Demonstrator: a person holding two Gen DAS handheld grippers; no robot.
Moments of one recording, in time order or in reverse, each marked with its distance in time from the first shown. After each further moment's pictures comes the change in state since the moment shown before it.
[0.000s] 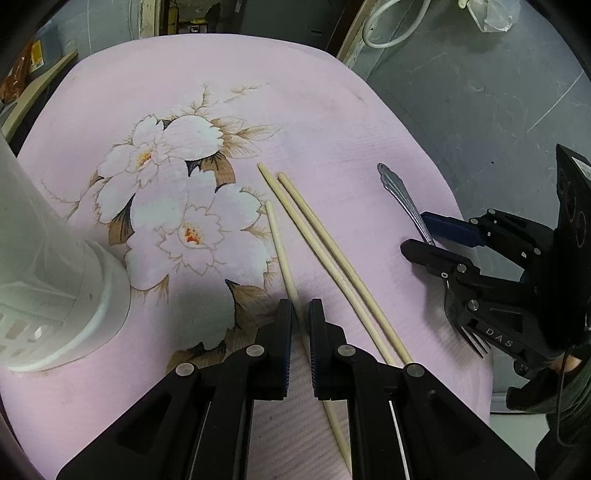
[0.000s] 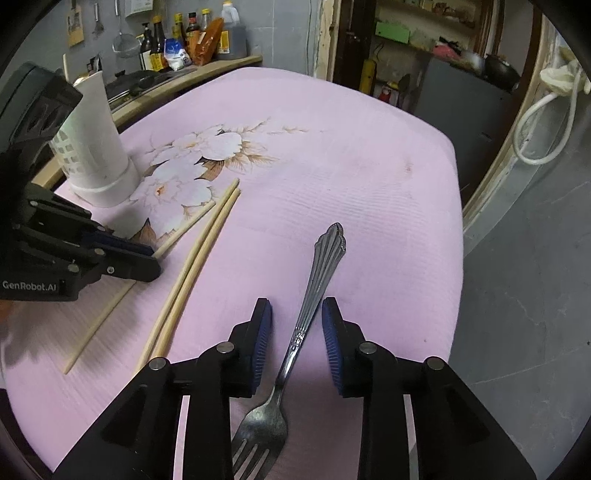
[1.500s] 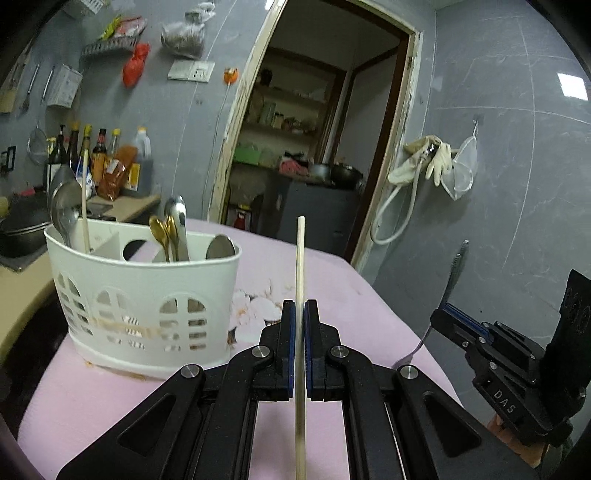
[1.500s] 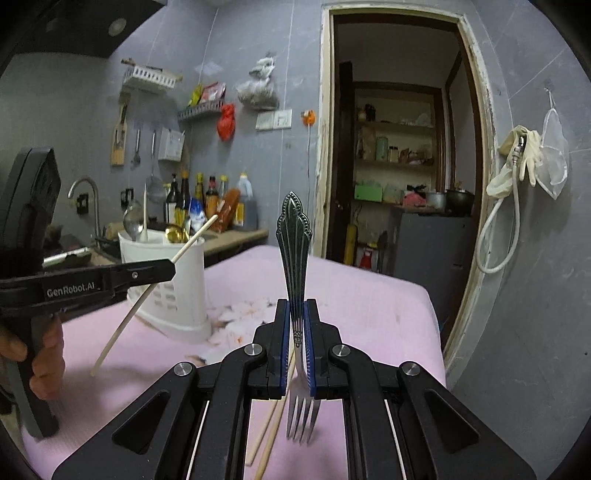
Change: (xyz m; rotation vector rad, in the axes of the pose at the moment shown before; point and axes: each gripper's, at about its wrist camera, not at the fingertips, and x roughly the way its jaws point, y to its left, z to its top) left arm -0.123 -0.016 -0.099 -0.061 -0.862 0.091; right arm -0.106 0.071 -0.046 0.024 -0.748 -0.068
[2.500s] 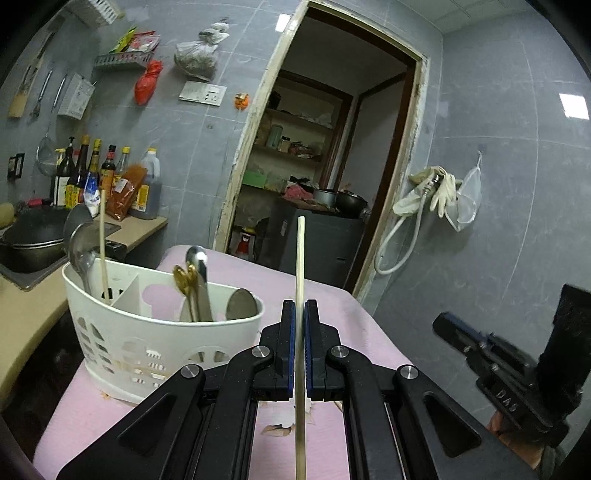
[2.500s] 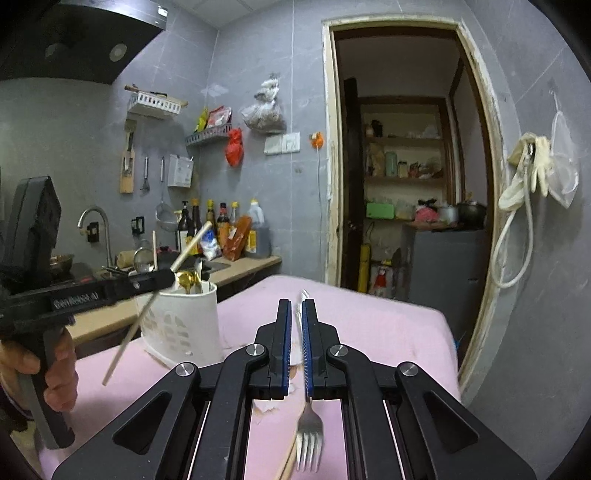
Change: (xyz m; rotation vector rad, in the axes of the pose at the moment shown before) left arm -0.014 0.026 0.033 -0.036 -0.087 0.005; right arm 0.009 0.001 0.028 0.035 -0.056 0.062
